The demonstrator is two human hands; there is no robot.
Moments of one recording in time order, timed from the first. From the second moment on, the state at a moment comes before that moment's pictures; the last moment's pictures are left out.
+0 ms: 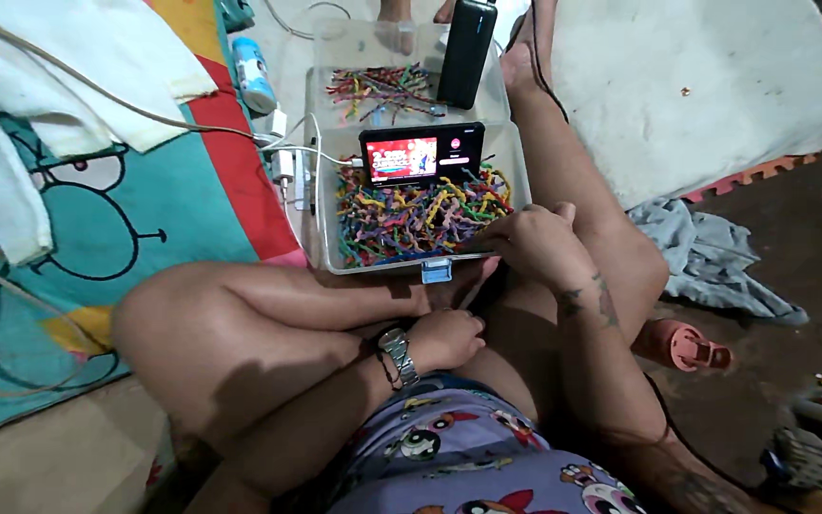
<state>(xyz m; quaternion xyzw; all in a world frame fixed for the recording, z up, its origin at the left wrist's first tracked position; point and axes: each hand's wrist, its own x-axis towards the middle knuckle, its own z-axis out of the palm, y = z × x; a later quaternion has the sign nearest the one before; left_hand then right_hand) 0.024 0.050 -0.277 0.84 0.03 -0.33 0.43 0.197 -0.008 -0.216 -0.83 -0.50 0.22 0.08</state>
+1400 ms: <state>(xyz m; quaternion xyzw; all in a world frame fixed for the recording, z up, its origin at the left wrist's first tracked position) 0.007 0.087 -0.213 0.85 0.19 0.19 0.45 0.144 -0.007 -0.226 -0.62 -0.48 0.15 0.60</state>
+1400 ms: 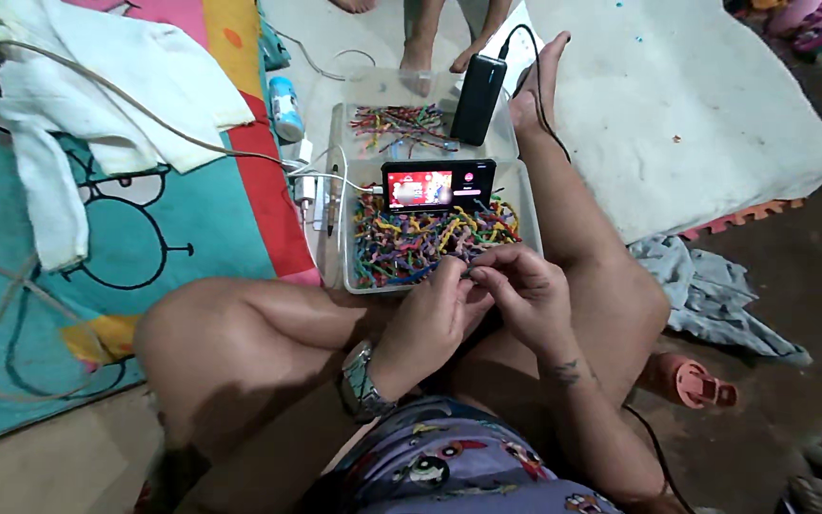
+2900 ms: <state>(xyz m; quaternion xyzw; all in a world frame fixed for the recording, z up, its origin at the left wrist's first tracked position) 0.003 0.119 -0.226 0.77 0.27 0.11 0.57 0.178 0.057 -0.251 -0.81 -0.55 0.15 0.12</state>
